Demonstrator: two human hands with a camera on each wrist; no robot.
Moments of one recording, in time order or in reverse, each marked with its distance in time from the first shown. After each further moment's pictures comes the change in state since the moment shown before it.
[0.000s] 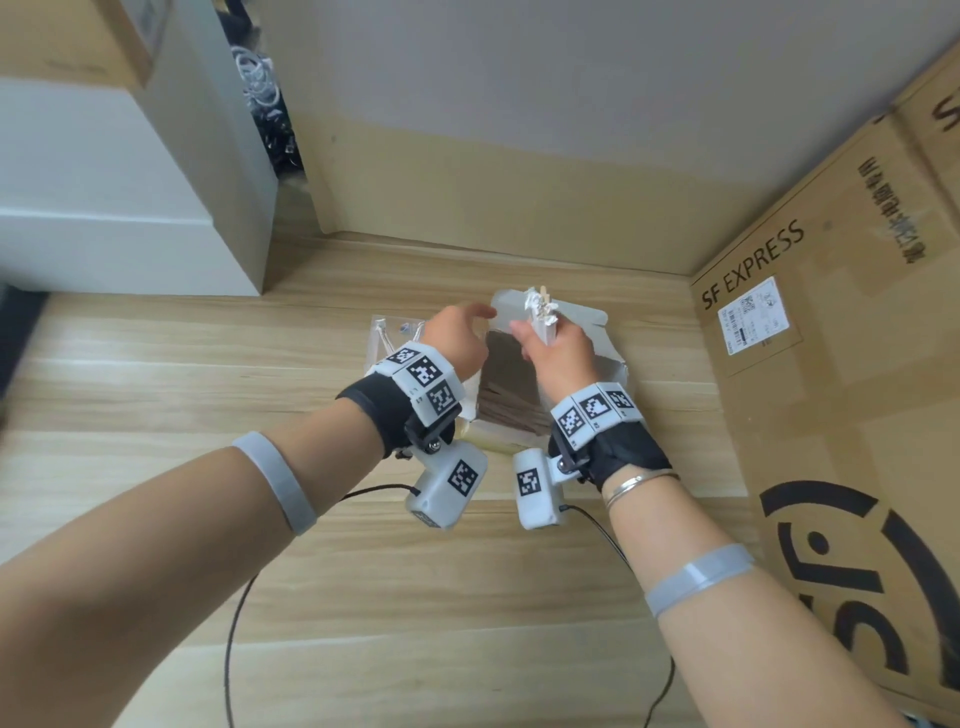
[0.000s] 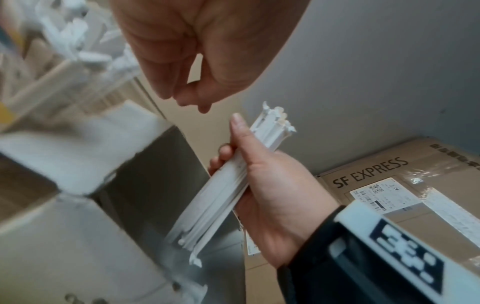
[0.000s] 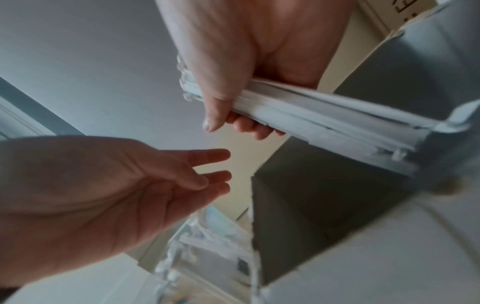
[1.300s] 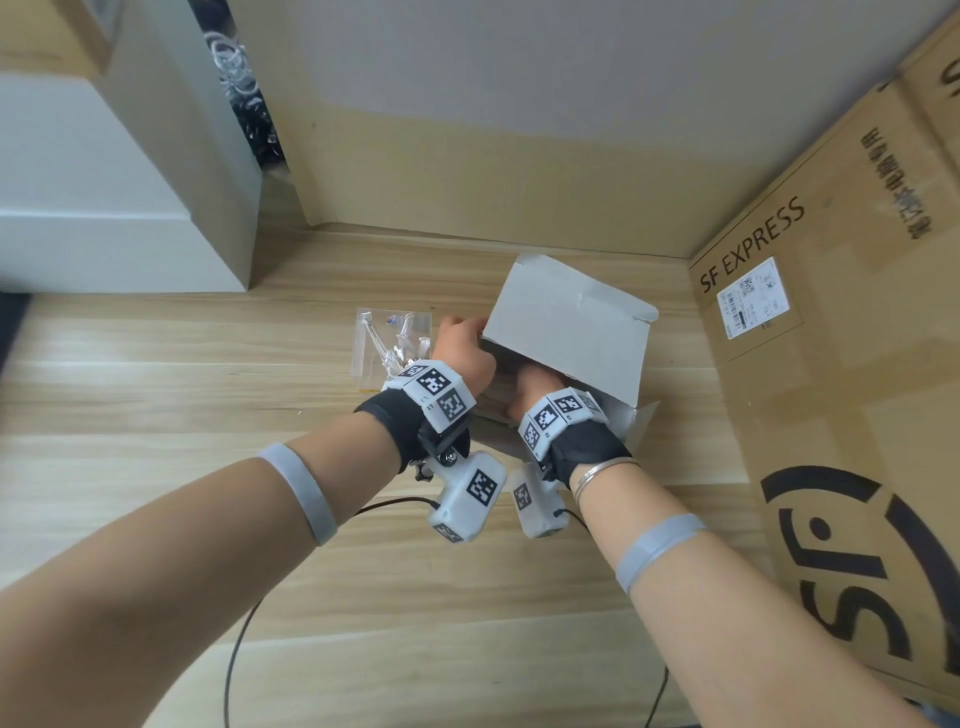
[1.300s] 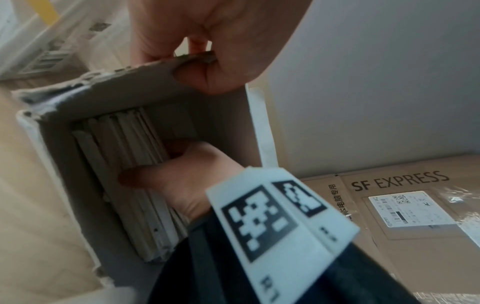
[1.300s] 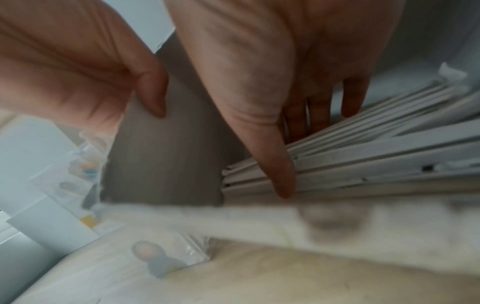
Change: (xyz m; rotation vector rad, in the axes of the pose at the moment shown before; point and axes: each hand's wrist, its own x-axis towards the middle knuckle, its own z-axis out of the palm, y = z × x) left_hand -0.008 0.005 0.029 -0.140 -0.081 -0.138; right_hand 0.002 0.030 0.018 -1.021 -0.454 0.107
